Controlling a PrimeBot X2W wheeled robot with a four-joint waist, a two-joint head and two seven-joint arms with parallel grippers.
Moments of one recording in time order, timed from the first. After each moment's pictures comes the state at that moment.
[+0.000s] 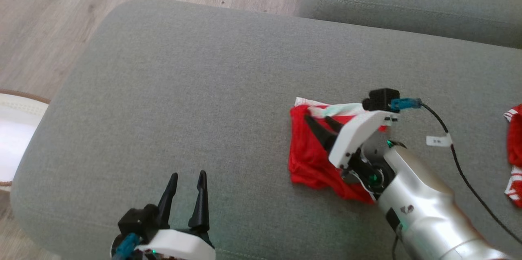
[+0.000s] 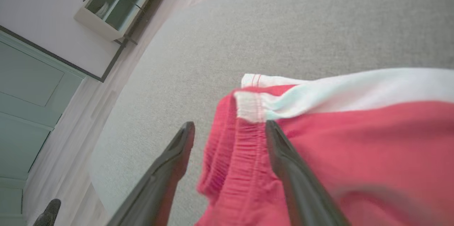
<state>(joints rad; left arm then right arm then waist) -0.05 0.20 -0.57 0.25 -0.68 0.15 -0.24 -0.59 -0.07 0.53 0.86 0.89 0.13 0.25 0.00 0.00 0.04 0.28</state>
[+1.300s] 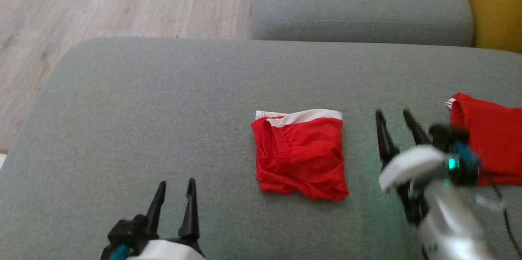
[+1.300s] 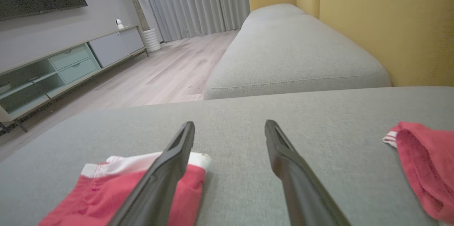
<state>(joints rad) -0.01 0.22 -0.54 0.21 -0.65 0.17 -0.25 -0.44 -0.10 0.18 0.85 0.33 0.13 -0.25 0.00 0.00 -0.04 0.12</state>
